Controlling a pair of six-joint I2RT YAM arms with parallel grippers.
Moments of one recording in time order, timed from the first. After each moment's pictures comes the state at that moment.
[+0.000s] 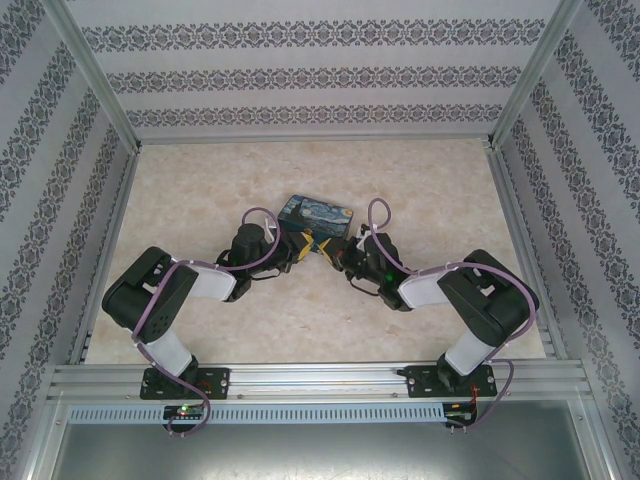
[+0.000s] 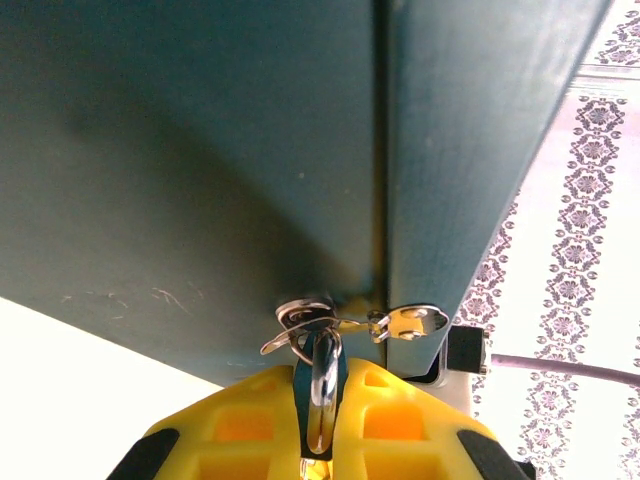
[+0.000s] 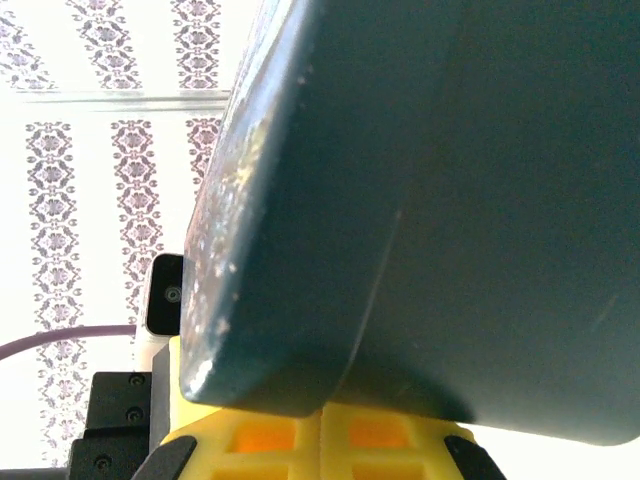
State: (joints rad) left arm -0.50 1.68 0.56 0.80 0.41 -1.47; right arm 0.63 1.65 0.49 0.84 -0.27 1.46
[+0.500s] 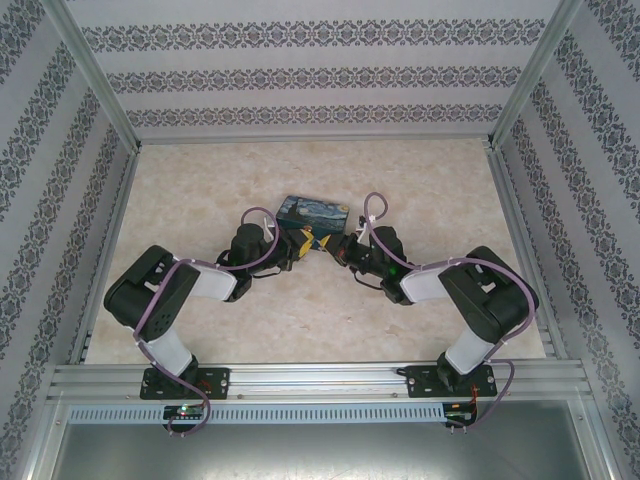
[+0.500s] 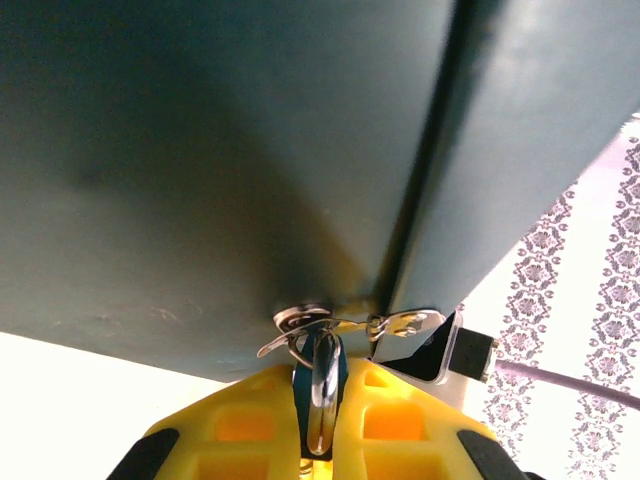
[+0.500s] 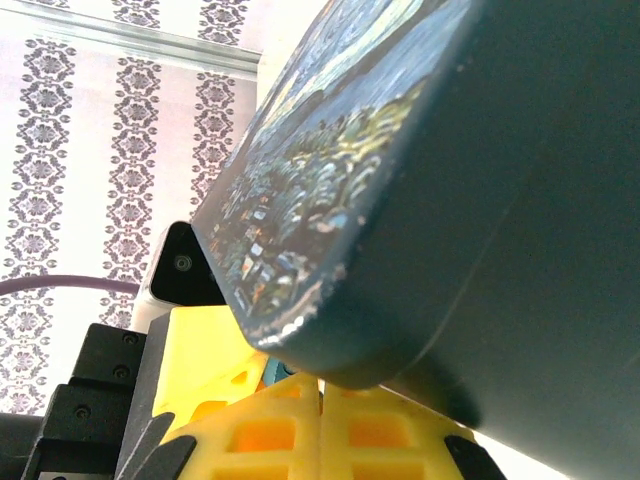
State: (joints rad) left arm -0.50 1.70 0.56 0.87 0.40 -1.58; right arm 0.58 1.66 0.51 0.85 -0.38 1.26
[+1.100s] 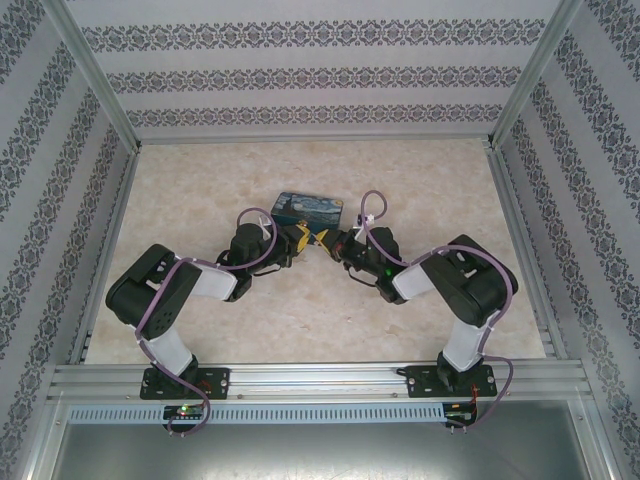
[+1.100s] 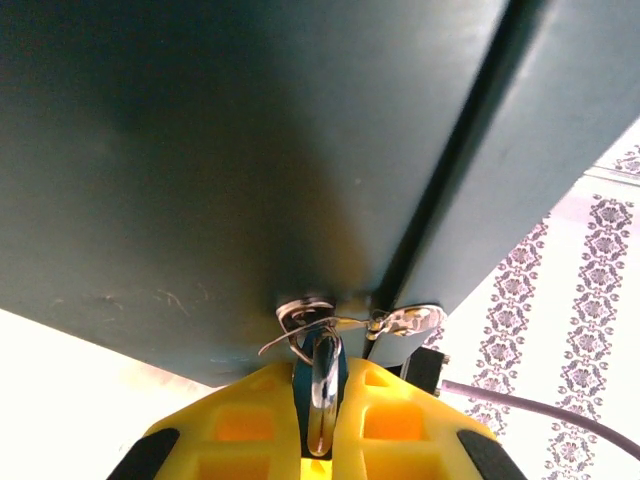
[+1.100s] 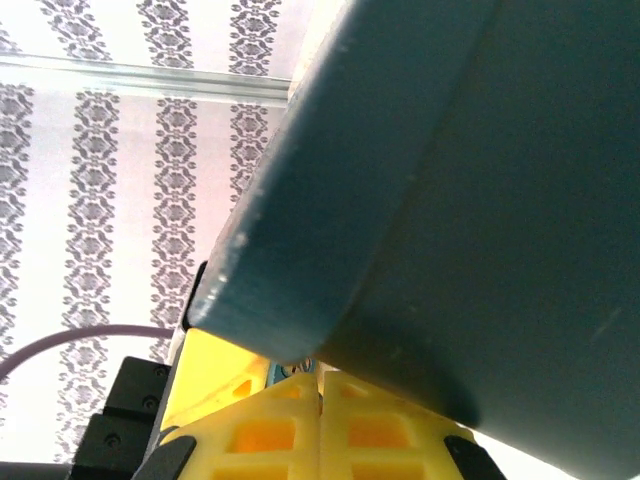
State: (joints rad) left arm -0.50 1.71 0.56 0.90 0.32 -1.65; right arm 0.58 1.81 0.54 1.07 -0.36 1.42
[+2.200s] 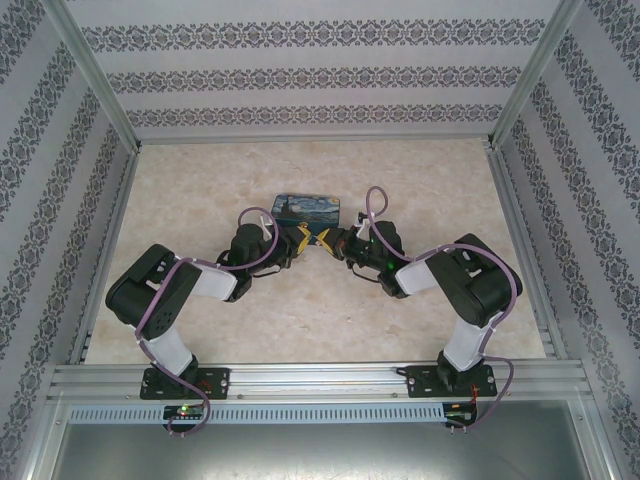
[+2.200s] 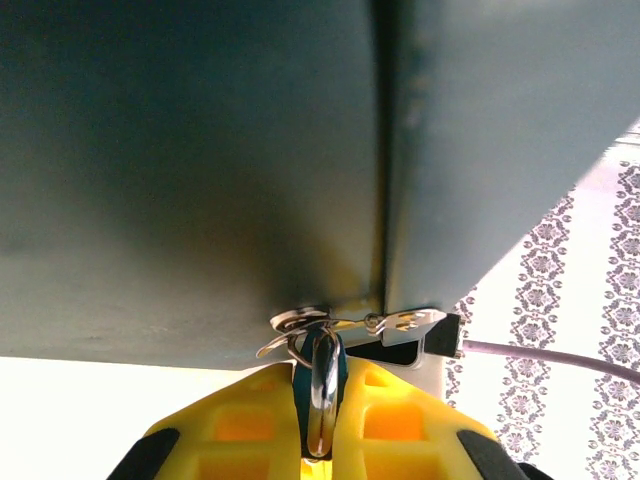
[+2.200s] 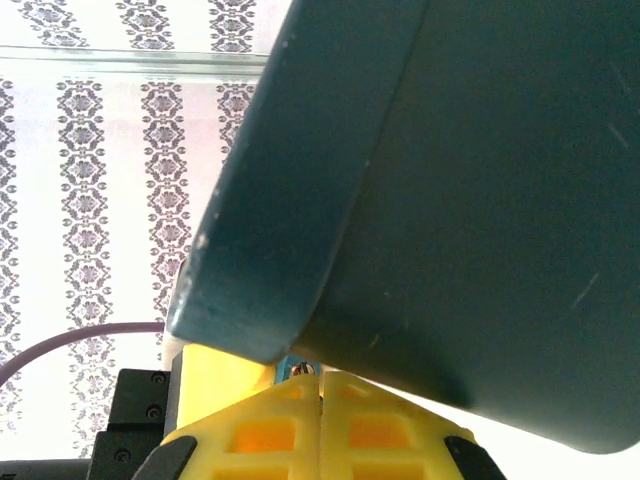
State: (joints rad) left arm -0.50 1.71 0.55 0.88 0.34 -1.54; right arm 0.53 1.78 0.57 0.96 -0.47 1.43
